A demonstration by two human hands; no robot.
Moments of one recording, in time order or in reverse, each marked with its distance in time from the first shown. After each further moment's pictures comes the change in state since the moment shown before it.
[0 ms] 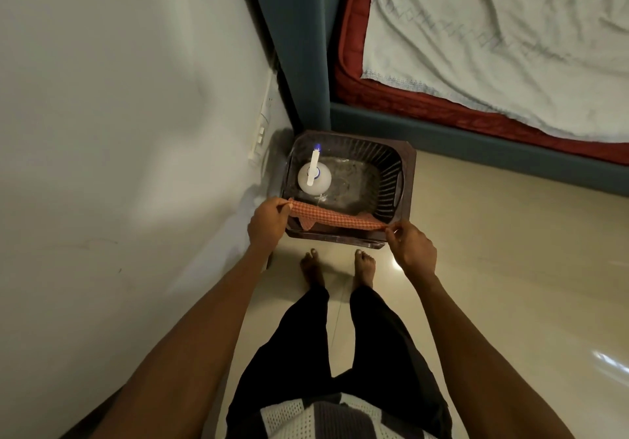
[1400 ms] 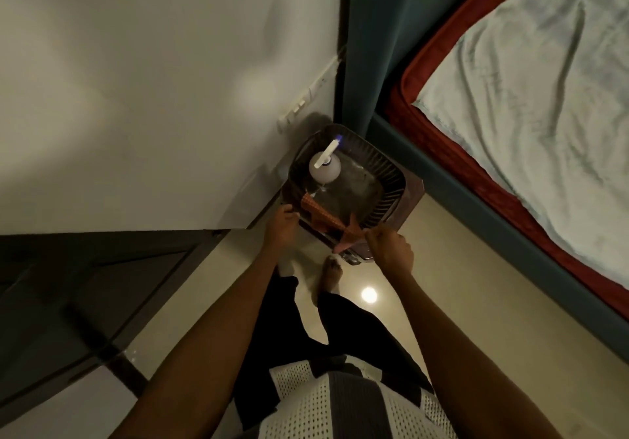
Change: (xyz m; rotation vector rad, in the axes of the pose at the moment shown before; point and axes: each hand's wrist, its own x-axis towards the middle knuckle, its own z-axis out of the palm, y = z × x) left_hand -0.091 0.051 0.080 -0.650 0.114 -0.547; right_hand 0.039 -0.013 -0.067 -0.181 -0.294 -0.261
